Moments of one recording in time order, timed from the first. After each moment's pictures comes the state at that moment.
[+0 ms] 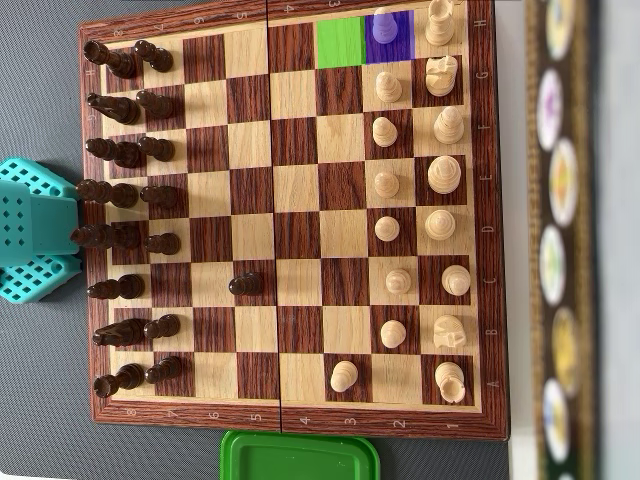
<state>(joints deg) -2.4 192.3 179.9 -103.2 80.8</state>
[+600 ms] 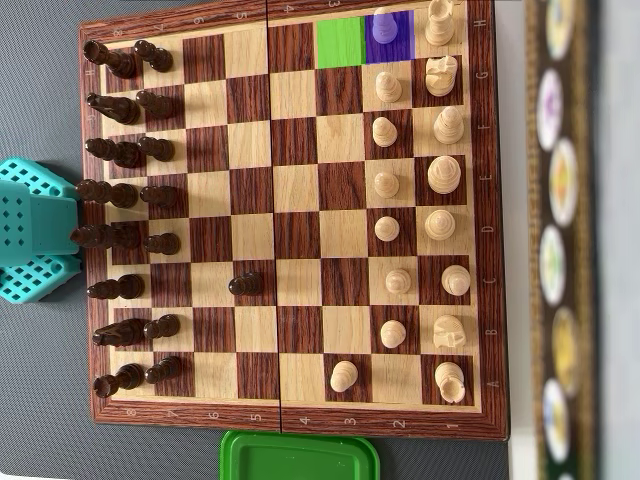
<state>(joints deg) -2.4 192.3 170.6 -71.9 80.8</state>
